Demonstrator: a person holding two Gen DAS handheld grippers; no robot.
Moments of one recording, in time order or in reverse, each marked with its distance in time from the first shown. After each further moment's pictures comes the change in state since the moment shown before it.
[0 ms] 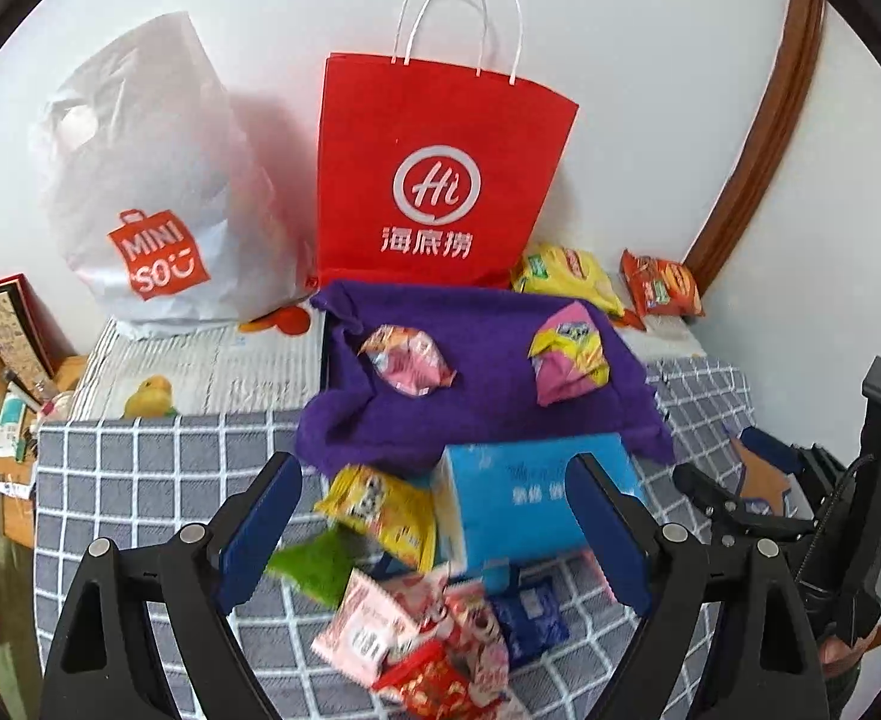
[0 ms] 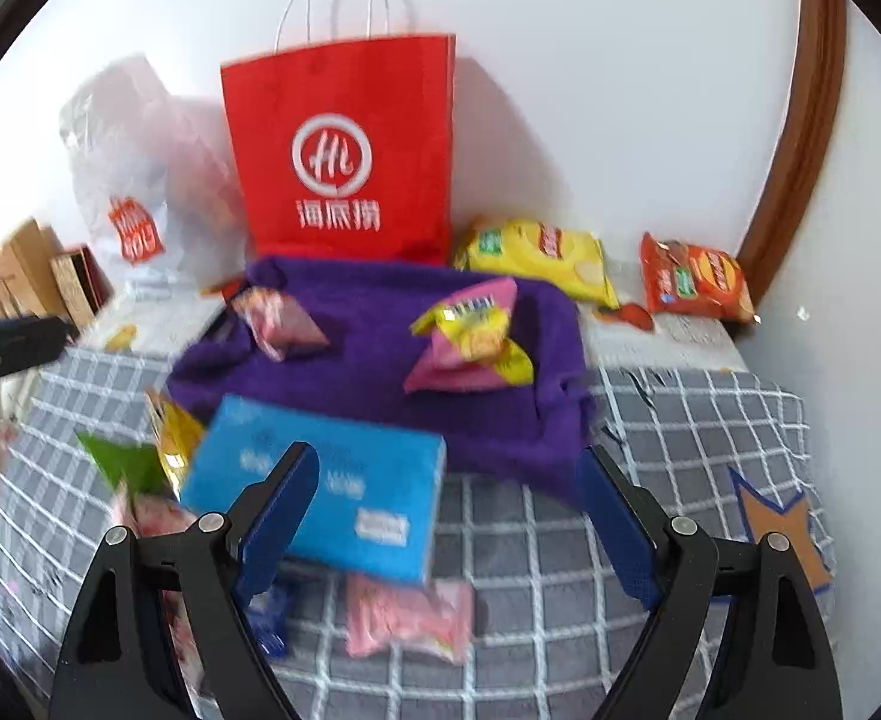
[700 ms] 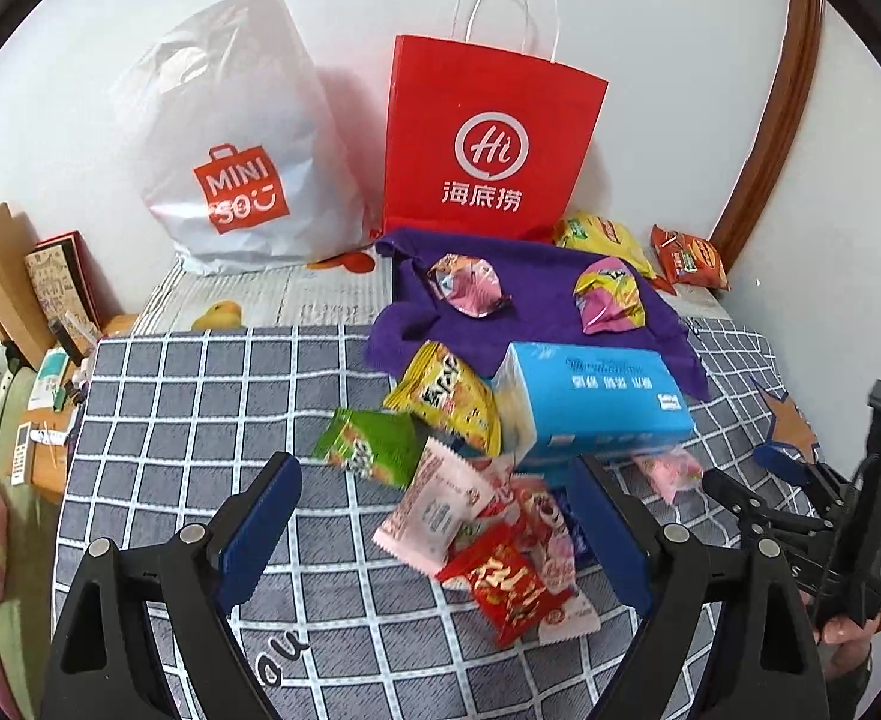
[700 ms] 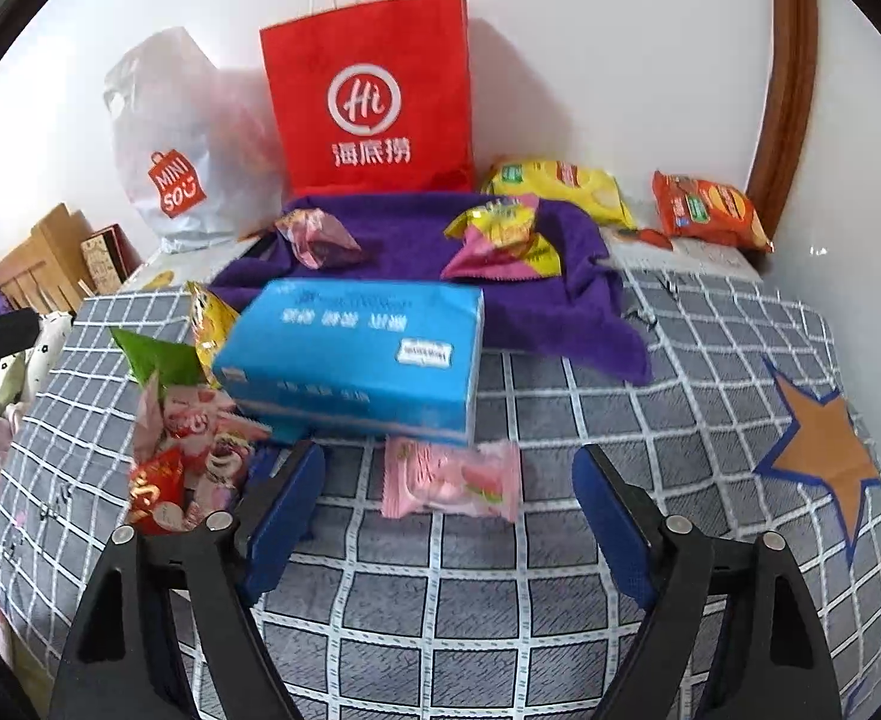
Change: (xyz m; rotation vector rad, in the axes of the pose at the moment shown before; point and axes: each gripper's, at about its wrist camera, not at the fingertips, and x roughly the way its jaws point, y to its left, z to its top) left arm -0.032 0.029 -0.075 -0.021 -0.017 0.075; right arm -0.008 0.006 -0.085 0.051 0.011 0.091
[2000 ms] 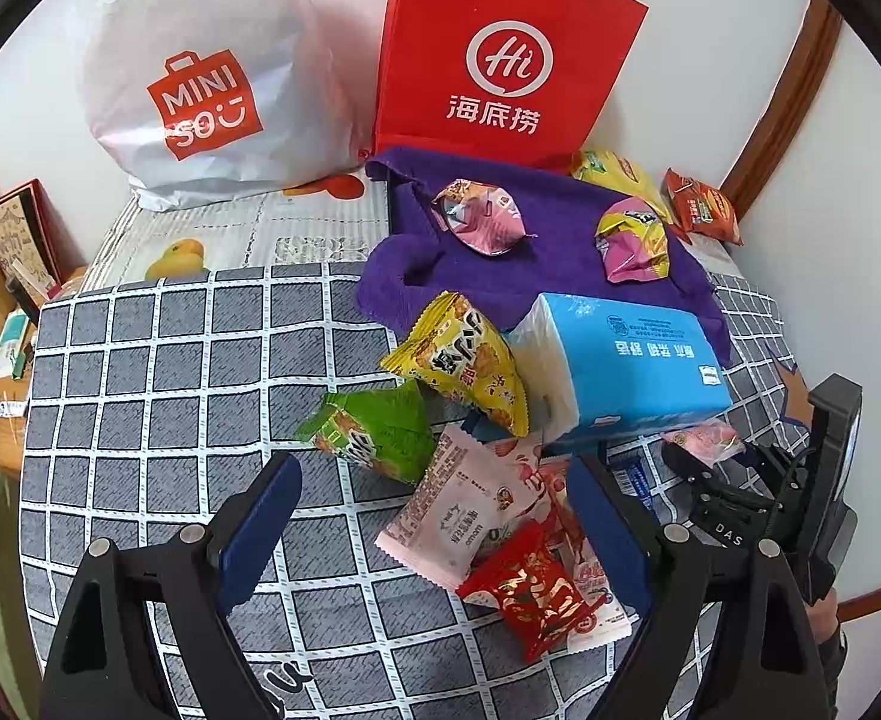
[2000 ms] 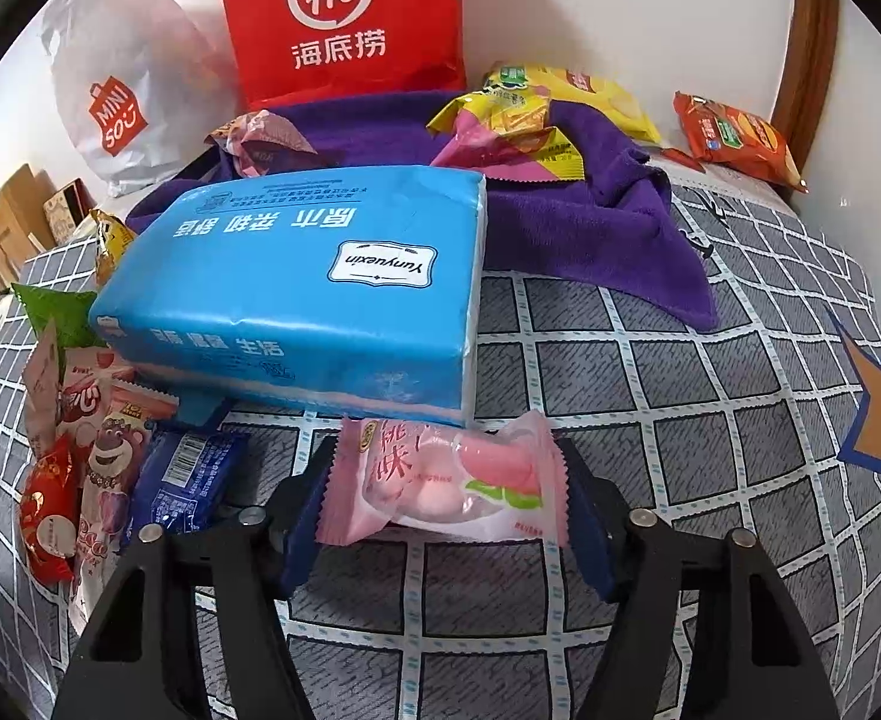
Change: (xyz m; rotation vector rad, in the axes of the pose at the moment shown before) left arm 0.067 0.020 0.005 -0.005 0.136 -0.065; right arm 0.095 -0.005 -0.020 -0.008 0.078 -0.036
